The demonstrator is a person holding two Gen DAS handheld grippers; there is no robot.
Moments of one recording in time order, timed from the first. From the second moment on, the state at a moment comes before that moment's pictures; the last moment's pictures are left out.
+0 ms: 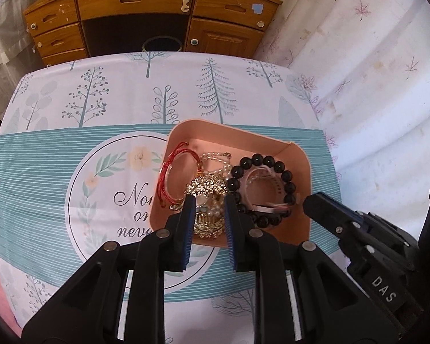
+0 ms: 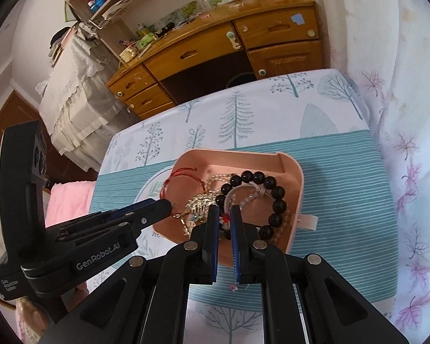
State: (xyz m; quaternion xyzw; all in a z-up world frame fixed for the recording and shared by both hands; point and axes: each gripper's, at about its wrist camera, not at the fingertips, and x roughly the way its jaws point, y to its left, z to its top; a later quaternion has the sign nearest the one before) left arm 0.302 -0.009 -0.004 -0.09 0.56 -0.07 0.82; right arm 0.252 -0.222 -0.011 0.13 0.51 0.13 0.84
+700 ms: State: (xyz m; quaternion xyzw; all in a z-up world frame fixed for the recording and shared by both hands) left arm 0.269 -0.008 0.010 -0.06 0.53 -0.07 0.84; right arm 0.222 -0.216 -0.013 0.11 0.51 0.14 0.84
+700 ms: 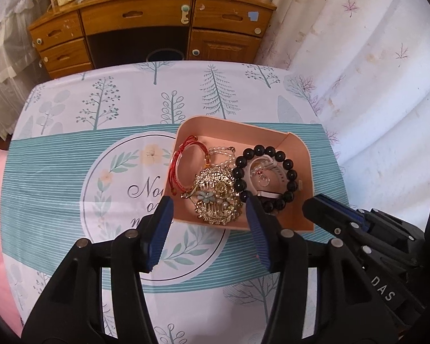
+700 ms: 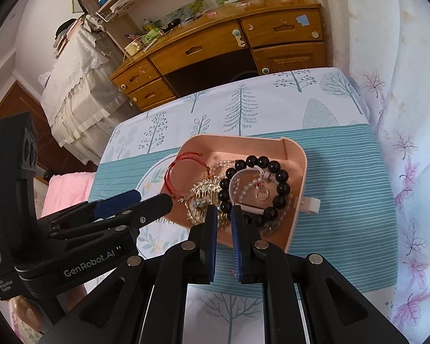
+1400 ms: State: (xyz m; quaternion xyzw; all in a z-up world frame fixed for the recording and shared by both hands) left arm 0.194 0.028 -0.021 -0.11 0.52 -0.02 0.85; right arm 0.158 -0.210 -0.041 0.06 0.55 0.15 0.82
